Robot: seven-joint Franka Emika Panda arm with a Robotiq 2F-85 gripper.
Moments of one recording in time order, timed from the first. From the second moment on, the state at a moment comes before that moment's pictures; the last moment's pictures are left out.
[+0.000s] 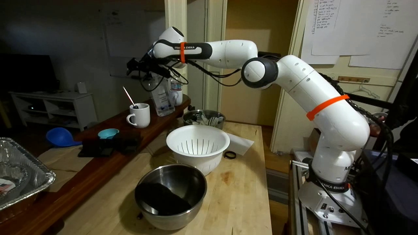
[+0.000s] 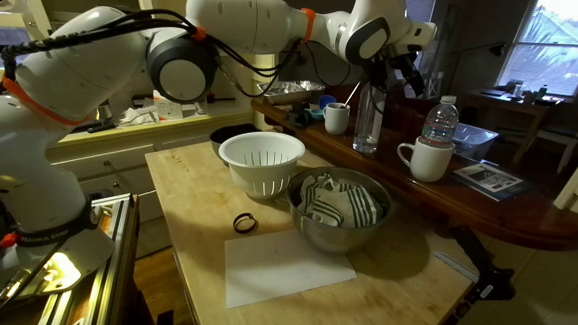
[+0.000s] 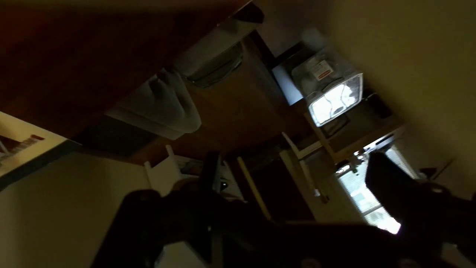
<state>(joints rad) -0.24 0.93 0.31 -0.75 -0.03 2.49 0.27</state>
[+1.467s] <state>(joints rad) -0.32 0.91 0.40 -0.74 -0.03 2.64 -0.17</state>
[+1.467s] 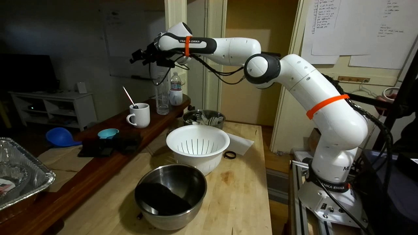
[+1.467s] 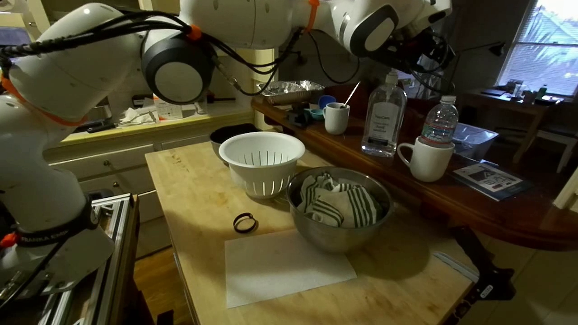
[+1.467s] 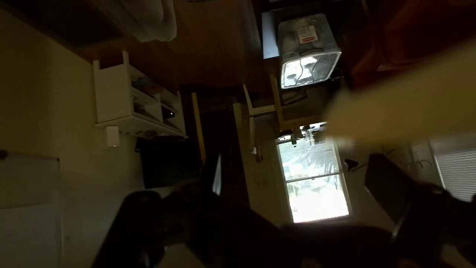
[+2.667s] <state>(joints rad) -0.36 0.45 0.33 -1.06 -0.04 2.19 0.17</state>
